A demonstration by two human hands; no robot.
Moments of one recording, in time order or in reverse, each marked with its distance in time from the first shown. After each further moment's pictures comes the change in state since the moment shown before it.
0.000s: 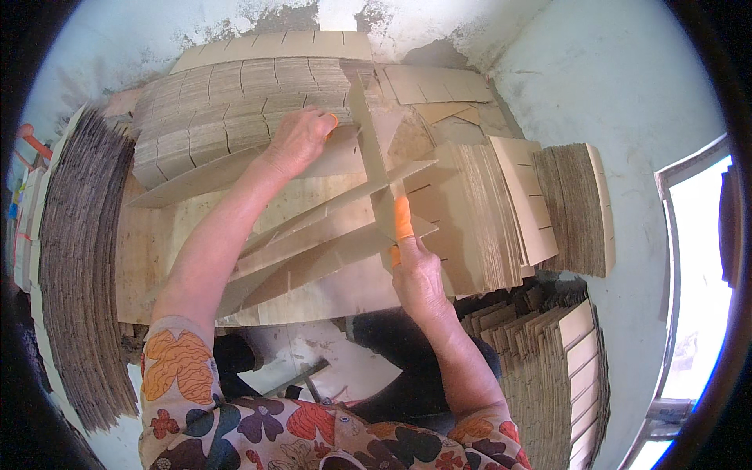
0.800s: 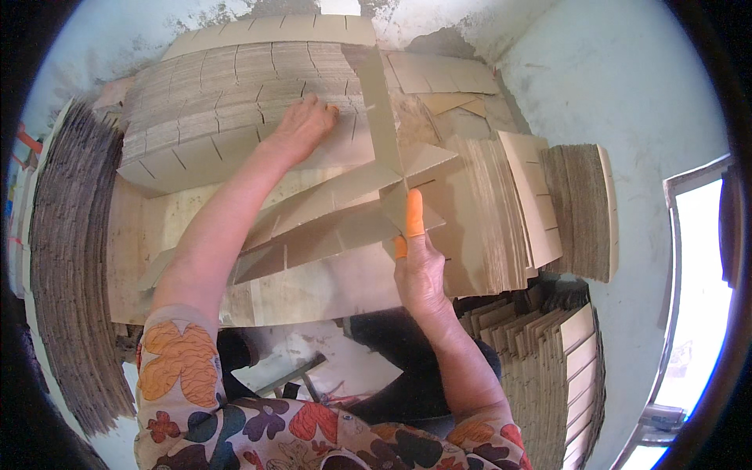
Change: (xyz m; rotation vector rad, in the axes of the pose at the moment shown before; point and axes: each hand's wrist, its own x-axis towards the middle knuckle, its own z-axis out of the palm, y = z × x) left_hand 0.004 -0.017 0.042 0.180 -0.378 -0.170; right_hand 0.003 0.014 0.018 0.043 0.019 0.111
